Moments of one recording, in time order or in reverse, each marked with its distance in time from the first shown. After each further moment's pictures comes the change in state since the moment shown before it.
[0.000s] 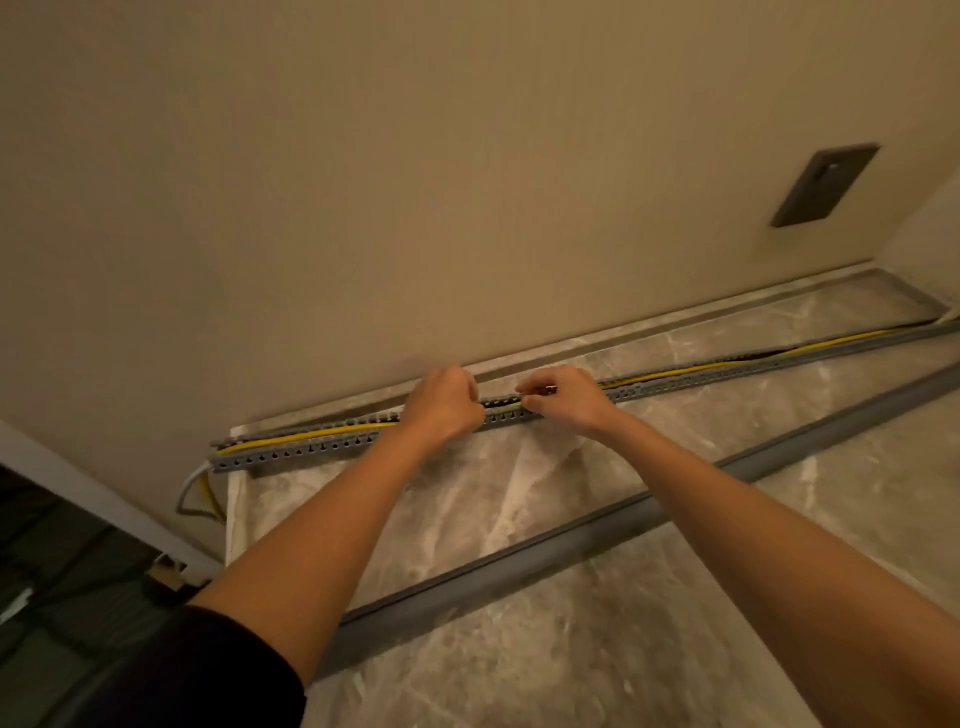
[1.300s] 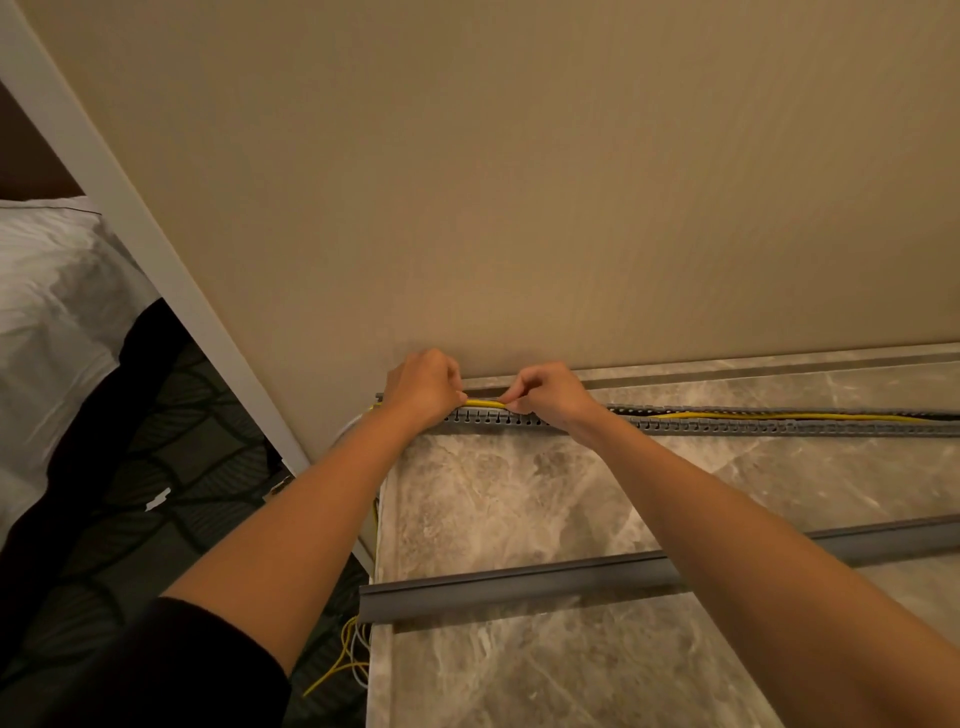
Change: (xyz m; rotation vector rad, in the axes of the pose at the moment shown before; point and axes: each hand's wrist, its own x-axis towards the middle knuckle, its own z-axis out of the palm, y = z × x) left_hand -0.041 -0.119 -0.076 -0.023 0.183 -0.214; right_hand 0.017 -0.118 0.088 0.348 -0.236 -0.047
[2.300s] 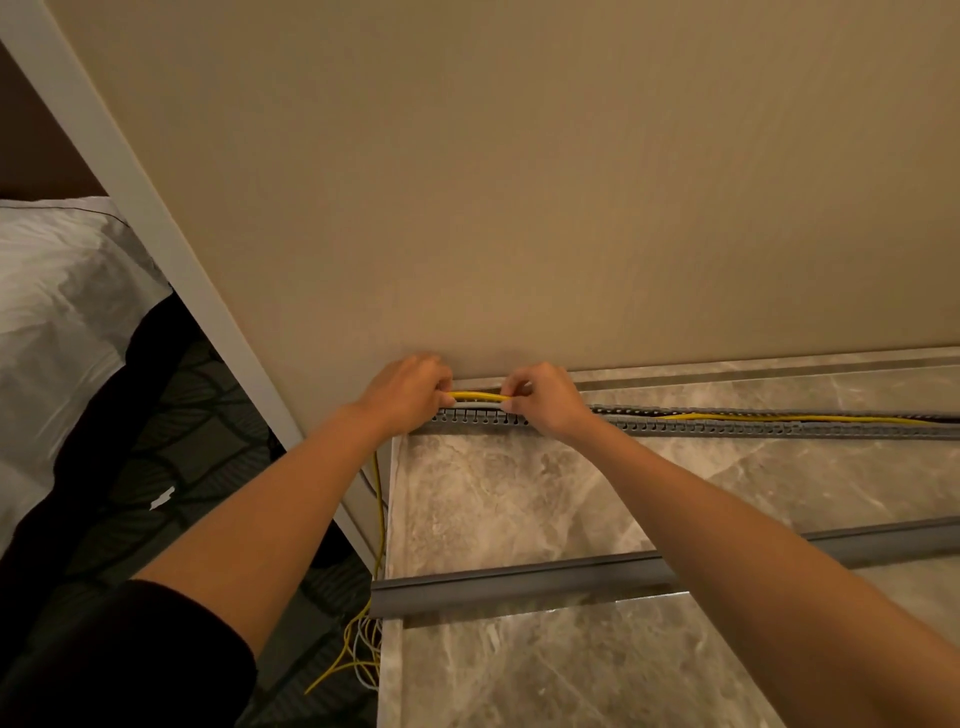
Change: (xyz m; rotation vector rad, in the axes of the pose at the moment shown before) left_hand -0.001 -0.025 -0.015 0.273 -0.077 0.249; right_hand -0.006 -0.010 0.016 -0.324 0.092 -0.101
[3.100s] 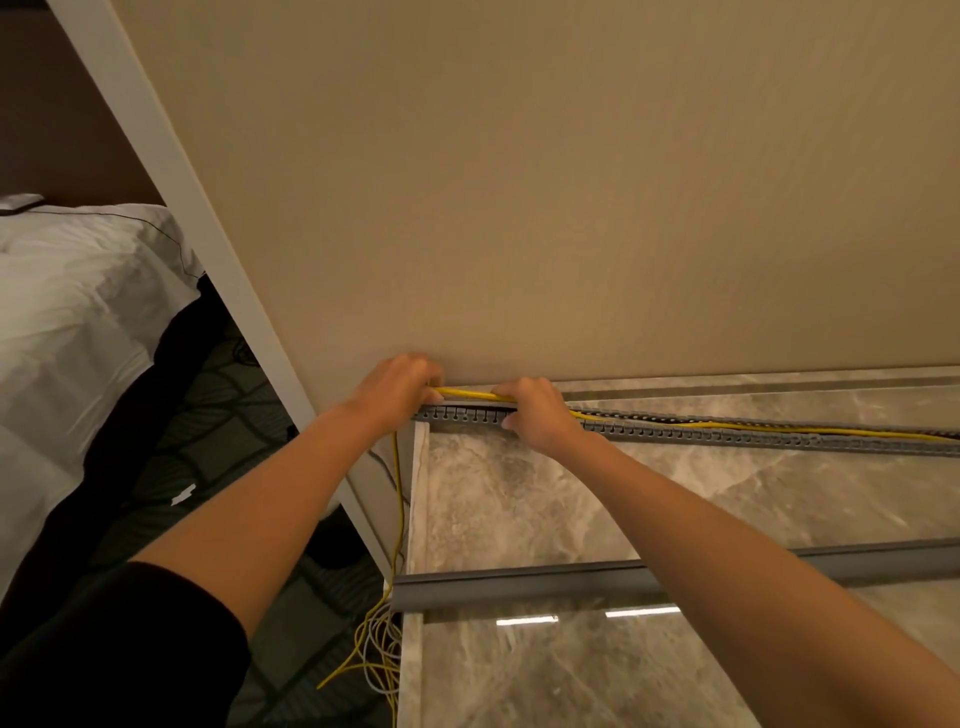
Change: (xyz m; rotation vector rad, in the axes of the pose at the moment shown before) left_hand -0.011 -0.028 -0.015 0.068 0.009 0.004; right_hand -0.011 -0.028 0.010 -0.290 -0.102 -0.150
